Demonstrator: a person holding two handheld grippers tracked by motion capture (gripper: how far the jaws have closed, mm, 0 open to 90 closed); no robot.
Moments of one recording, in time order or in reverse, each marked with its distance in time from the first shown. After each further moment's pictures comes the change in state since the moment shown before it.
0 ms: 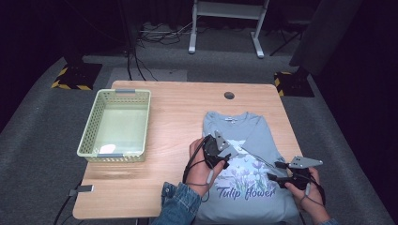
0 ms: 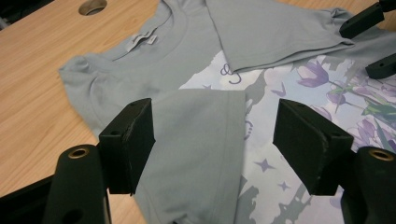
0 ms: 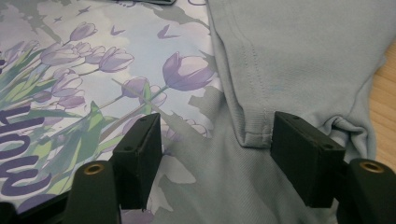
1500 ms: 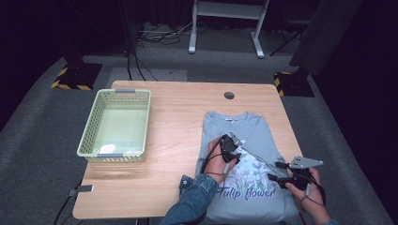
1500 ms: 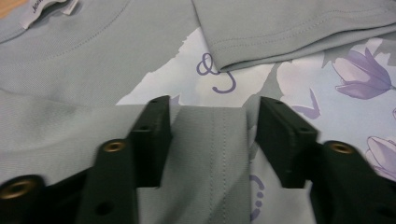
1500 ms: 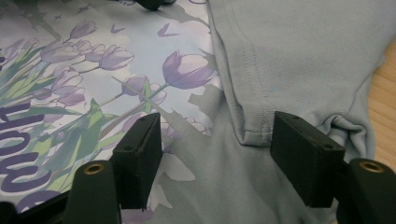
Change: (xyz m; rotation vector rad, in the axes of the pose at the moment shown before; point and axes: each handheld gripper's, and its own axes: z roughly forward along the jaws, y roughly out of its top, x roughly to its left) left arm -0.007 -0.003 0.104 0.088 -0.101 0.003; right arm 0.000 -0.001 -0.001 0.005 -0.001 -0.002
